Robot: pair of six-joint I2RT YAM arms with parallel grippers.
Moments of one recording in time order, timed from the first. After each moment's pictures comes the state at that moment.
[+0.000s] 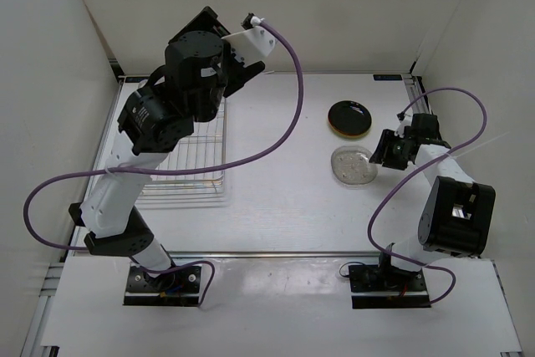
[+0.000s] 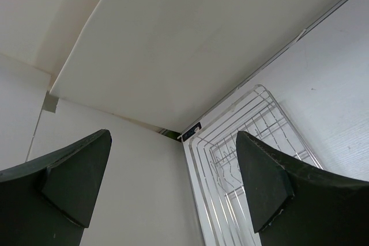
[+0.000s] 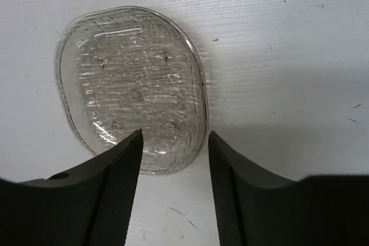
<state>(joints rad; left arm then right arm) -0.91 1.62 2.42 -0.95 -0.77 0.72 -0.19 1.50 0.92 -0.42 -0.34 0.07</state>
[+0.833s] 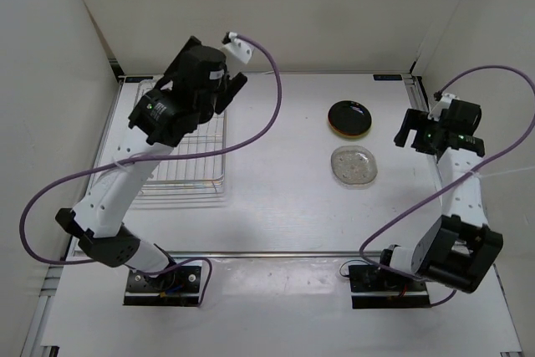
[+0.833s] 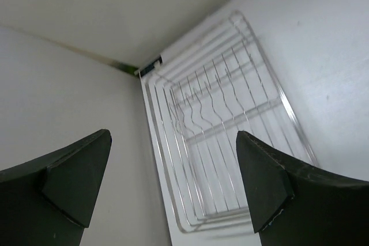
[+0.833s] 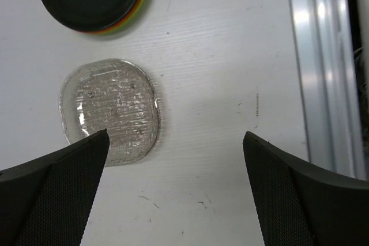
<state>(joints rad) -0.72 1.51 2.05 -0.93 -0.68 0.45 -0.32 1.30 1.07 -0.58 -0.28 -0.03</state>
